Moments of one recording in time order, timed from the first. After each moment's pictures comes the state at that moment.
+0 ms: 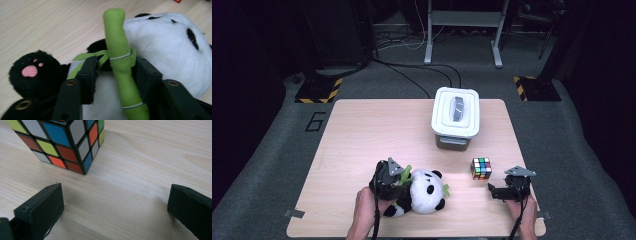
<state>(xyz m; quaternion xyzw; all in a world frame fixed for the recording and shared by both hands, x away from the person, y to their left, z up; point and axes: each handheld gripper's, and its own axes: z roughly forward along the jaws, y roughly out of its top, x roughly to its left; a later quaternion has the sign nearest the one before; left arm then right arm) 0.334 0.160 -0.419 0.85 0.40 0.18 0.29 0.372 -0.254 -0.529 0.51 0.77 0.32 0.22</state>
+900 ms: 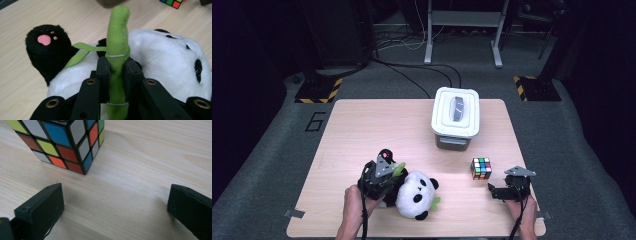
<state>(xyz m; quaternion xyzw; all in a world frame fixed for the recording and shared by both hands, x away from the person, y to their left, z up) 0.332 0.194 -0.406 0.85 0.36 0.20 0.33 0.372 -0.254 -0.529 0.51 0.77 0.32 0.22</state>
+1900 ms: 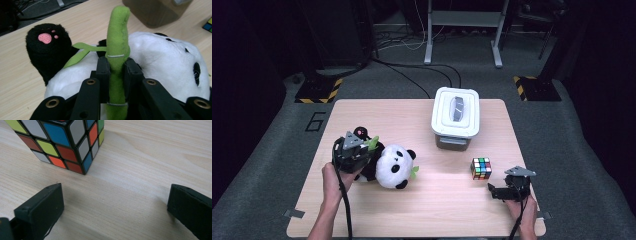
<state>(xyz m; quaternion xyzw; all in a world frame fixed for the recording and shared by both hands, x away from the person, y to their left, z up) 0.392 0.265 -0.388 0.80 0.42 0.24 0.36 0.372 -0.254 -0.529 0.51 0.77 0.32 0.22</state>
